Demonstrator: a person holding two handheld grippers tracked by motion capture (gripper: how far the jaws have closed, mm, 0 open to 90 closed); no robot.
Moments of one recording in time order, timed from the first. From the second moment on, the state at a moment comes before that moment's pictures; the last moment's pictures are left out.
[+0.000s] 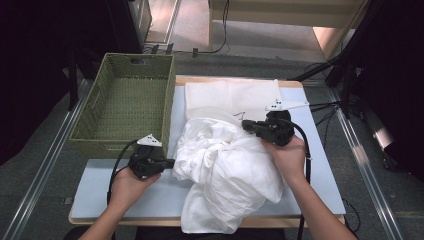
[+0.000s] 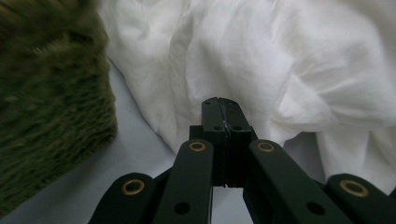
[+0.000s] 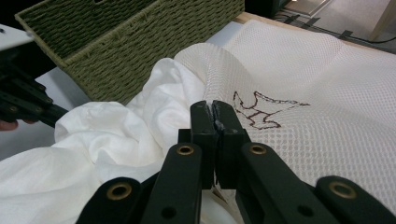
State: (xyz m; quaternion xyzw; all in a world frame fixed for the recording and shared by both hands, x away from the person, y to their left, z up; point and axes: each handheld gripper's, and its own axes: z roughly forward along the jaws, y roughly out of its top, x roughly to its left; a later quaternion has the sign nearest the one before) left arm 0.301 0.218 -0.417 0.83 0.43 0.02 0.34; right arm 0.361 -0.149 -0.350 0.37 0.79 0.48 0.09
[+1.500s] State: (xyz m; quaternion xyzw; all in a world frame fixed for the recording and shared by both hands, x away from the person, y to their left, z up) left arm 0.330 0.073 -0.366 0.84 0.30 0.02 0.45; right arm 0.363 -0.152 -0.350 0.38 0.79 0.48 0.08
